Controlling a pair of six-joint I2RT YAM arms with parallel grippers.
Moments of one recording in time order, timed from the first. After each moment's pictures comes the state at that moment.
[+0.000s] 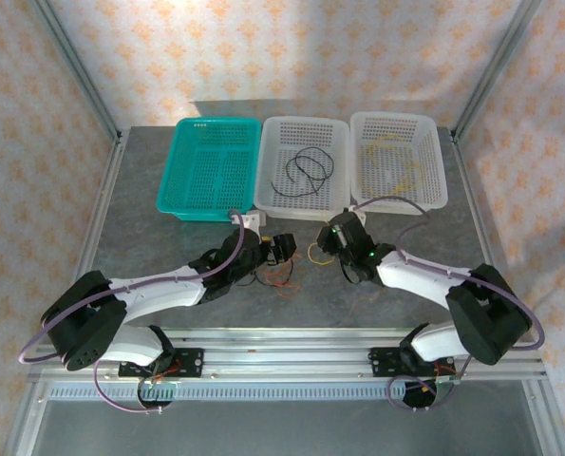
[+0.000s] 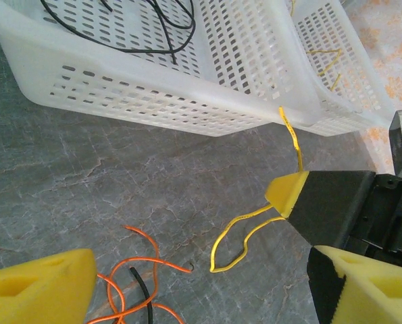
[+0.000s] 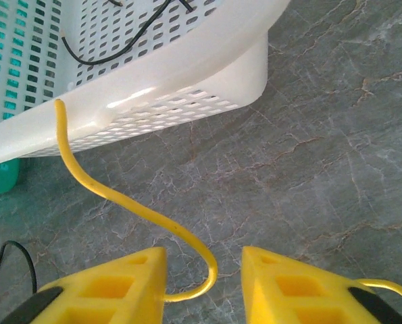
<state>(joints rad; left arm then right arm) -0.78 1.35 0.59 0.29 -0.15 -0.80 0.63 1.37 0.64 -0.02 0.17 0.88</state>
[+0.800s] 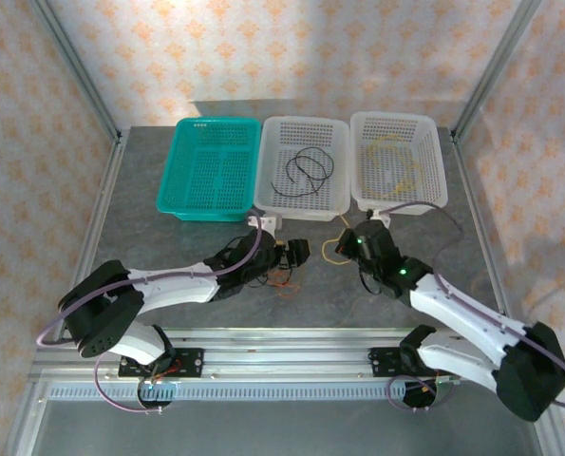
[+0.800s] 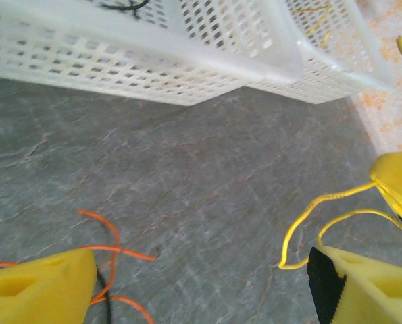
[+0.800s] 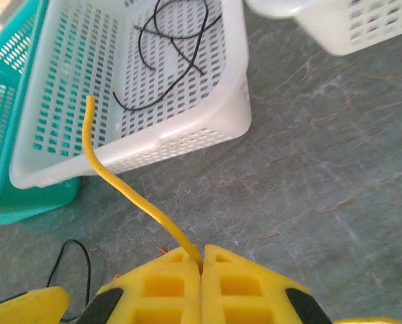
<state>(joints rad) -0.84 1.46 0.67 0.29 -0.13 -0.80 0.63 0.97 0.57 -0.22 0.24 0.89</state>
